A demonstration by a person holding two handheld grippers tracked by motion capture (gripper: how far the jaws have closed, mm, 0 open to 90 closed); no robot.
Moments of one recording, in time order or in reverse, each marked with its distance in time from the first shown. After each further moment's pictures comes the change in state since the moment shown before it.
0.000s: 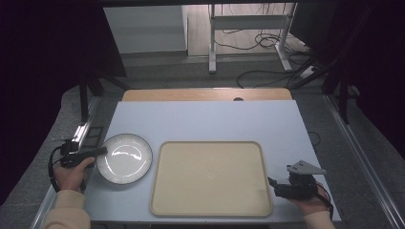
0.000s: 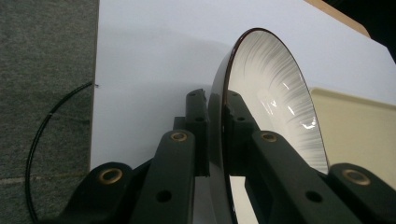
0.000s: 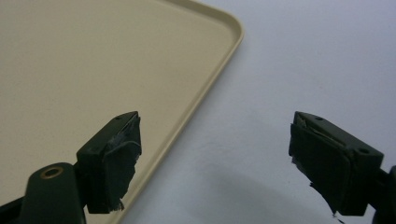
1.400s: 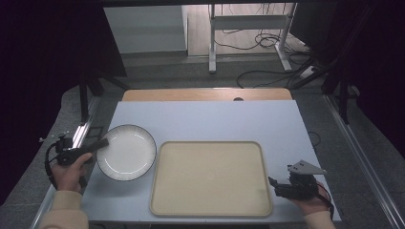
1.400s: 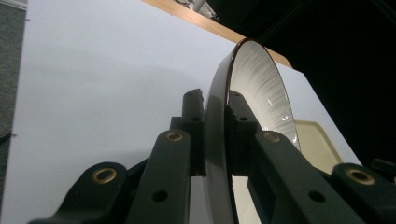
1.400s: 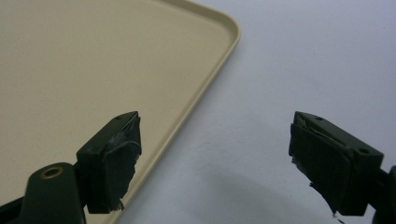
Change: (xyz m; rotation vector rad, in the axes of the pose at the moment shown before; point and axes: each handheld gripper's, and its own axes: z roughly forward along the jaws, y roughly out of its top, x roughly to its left) left arm -0.028 0.008 -0.022 -0.139 -0.212 0.024; right arm -0.001 0.000 -0.001 -0.003 -0.007 -0.001
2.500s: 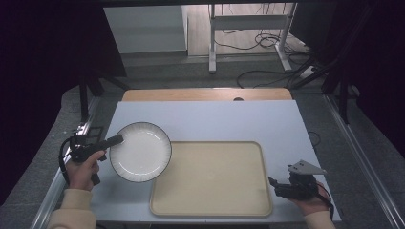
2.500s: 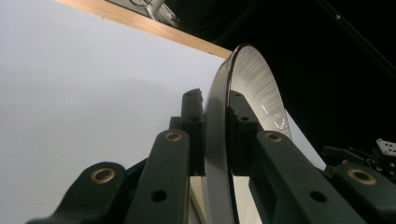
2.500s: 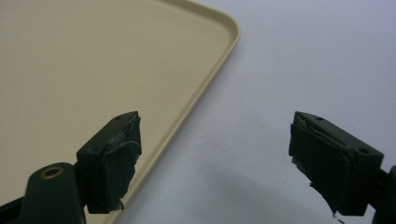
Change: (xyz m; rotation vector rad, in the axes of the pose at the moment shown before) left arm -0.043 0.001 0.022 -0.002 -0.147 0.052; right arm 0.000 0.000 0.000 0.001 -0.002 -0.002
